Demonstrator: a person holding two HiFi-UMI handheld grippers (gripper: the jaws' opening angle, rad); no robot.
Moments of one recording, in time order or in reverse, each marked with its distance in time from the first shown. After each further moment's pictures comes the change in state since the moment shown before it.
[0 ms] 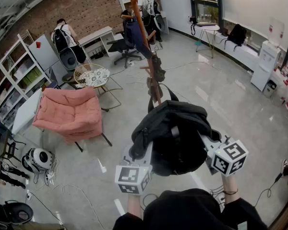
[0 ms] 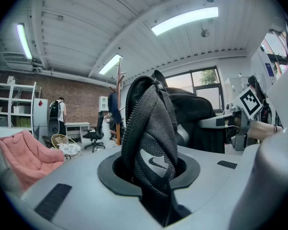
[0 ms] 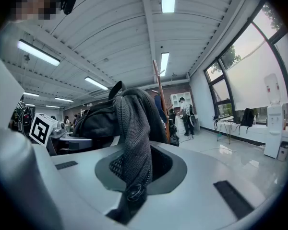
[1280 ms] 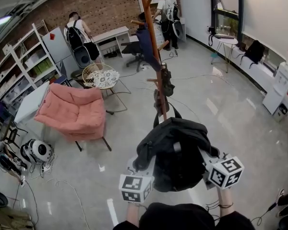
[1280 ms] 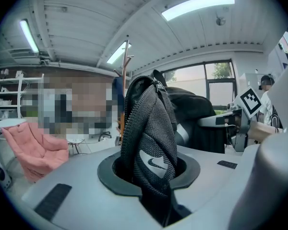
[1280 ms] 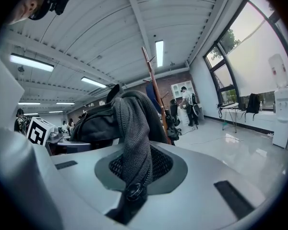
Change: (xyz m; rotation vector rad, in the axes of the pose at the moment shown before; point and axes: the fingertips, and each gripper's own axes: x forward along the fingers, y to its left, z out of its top) left arm 0.100 0.007 -0.025 -0.083 0.109 0.096; right arm 0.076 -0.093 -0.022 0.089 0.084 0.066
